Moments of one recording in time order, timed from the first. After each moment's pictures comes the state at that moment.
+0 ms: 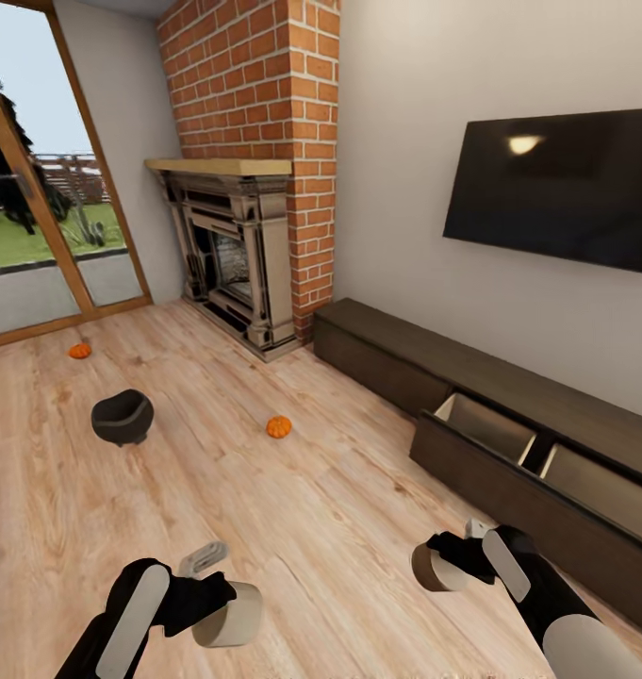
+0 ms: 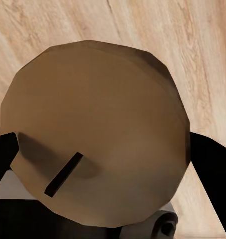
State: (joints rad) left arm -0.27 0.02 0.01 -1.23 0.80 1.02 0.43; right arm -0.57 -0.15 0.02 -0.66 -0.62 0.68 -0.15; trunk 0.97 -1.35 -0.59
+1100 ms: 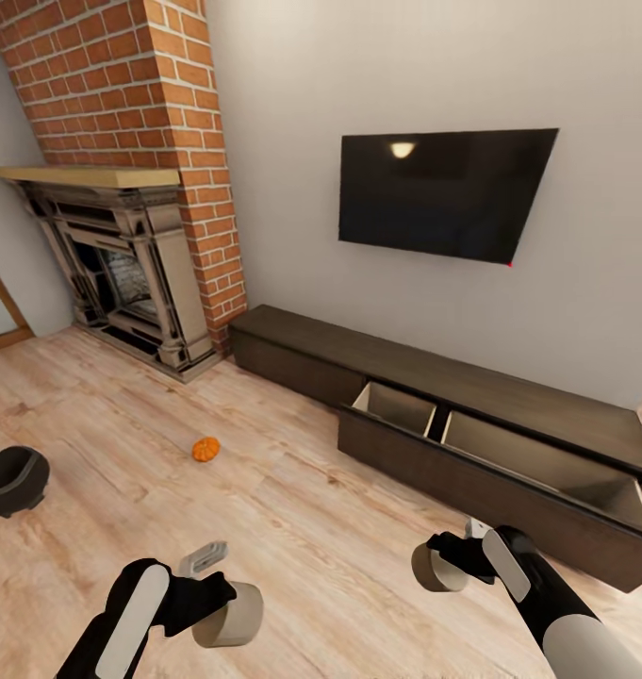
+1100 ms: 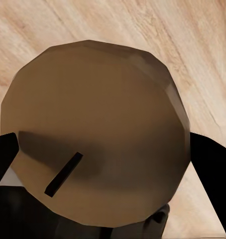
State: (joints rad) left arm -0.27 0.02 0.01 -1.23 0.80 1.02 0.43; right arm -0.57 -0.15 0.02 -0.66 -0.62 0.68 -0.15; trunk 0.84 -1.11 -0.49
